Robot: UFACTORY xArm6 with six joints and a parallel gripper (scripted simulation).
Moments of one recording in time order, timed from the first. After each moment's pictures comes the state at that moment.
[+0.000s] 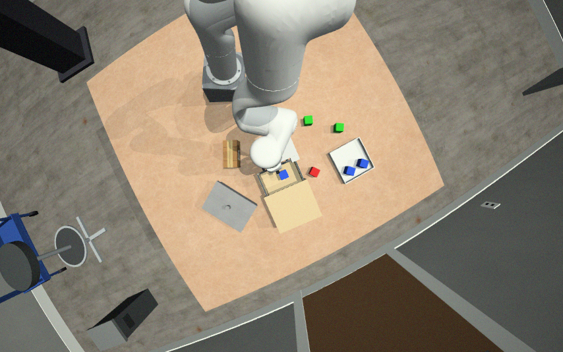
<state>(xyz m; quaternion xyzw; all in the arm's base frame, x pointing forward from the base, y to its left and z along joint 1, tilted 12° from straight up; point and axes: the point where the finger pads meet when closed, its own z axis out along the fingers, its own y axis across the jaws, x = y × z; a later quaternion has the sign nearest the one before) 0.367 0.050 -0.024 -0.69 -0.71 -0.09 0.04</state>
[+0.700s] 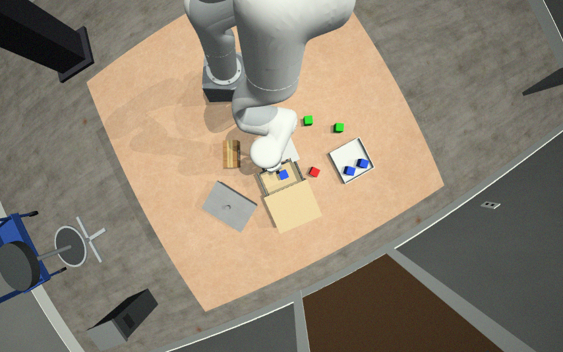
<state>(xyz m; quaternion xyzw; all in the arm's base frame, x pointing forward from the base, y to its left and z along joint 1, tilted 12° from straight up) 0.367 0.050 -0.023 -0.69 -0.71 -0.09 0.04</state>
